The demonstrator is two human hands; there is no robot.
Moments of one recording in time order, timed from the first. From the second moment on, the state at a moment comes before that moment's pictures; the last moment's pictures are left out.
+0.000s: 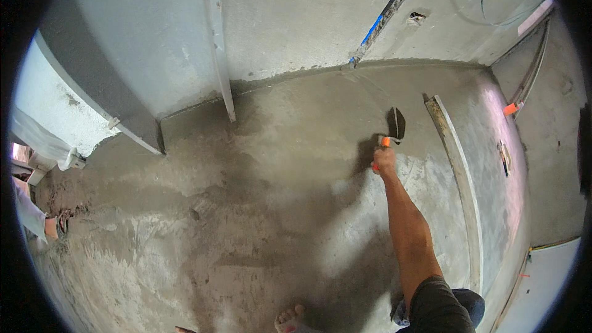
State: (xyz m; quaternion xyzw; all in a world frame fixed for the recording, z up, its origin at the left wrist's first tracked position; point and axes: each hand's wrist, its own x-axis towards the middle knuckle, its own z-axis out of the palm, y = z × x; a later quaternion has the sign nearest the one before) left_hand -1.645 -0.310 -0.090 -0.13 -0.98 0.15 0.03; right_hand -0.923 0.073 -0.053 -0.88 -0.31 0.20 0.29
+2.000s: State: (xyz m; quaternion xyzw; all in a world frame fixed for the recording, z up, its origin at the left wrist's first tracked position) left_hand -1.659 -0.331 -0.113 -0.14 -0.98 0.14 0.04; right_hand -1.089 0.144 -0.003 -0.79 -0.52 0.27 0.14
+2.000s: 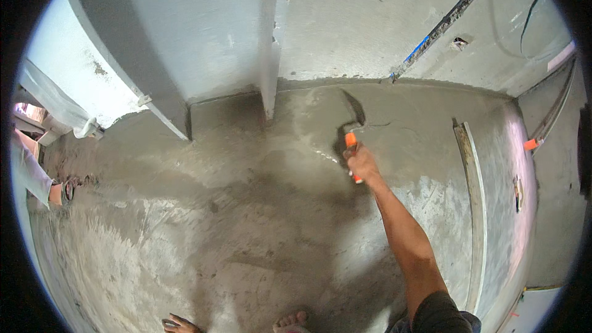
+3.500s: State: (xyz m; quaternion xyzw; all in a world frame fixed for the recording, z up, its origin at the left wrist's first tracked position) left_hand -1.647 -0.316 -0.114 -0.06 -1.00 0.03 0.06; right_hand -1.411 -0.038 -0.067 -0.70 -0.62 0.32 0.13
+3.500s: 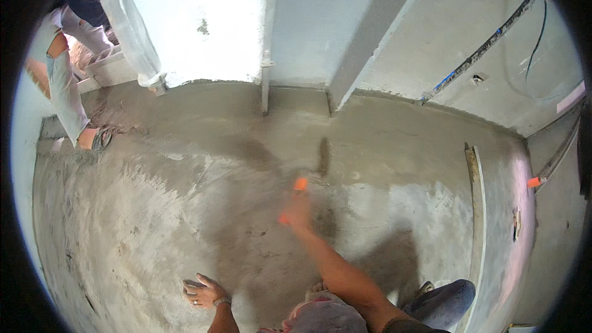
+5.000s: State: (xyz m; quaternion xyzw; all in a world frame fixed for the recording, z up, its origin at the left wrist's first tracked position) left_hand -1.638 -0.295 -0.060 -0.03 -1.00 0.03 -0.03; right_hand -1.422 0.042 -0.032 -0.65 -0.70 0.24 0.16
